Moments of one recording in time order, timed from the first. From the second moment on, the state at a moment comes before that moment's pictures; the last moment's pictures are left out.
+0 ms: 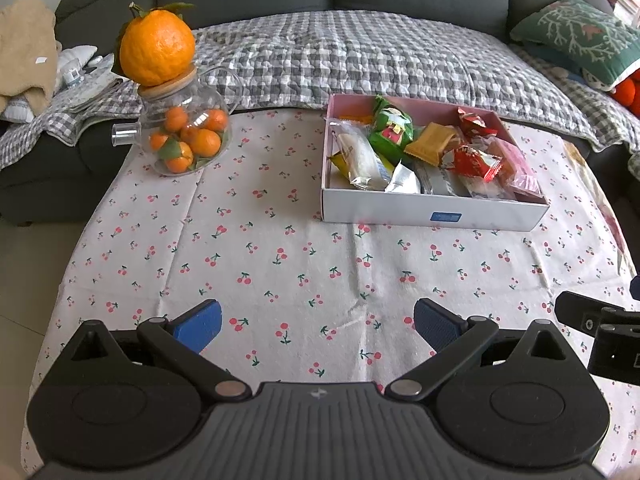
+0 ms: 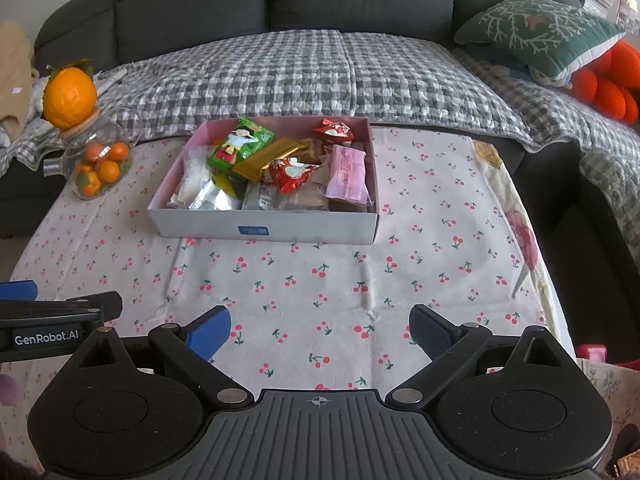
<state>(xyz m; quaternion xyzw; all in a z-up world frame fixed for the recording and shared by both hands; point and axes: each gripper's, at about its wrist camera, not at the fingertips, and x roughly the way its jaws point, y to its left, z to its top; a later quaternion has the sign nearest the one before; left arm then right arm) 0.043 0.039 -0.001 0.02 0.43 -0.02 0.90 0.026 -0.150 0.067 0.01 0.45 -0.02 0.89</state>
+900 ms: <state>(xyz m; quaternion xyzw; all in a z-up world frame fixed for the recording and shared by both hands) 0.043 0.038 -0.004 0.02 0.44 -0.02 0.90 0.026 -0.151 0.067 0.02 0.46 -0.02 0.89</state>
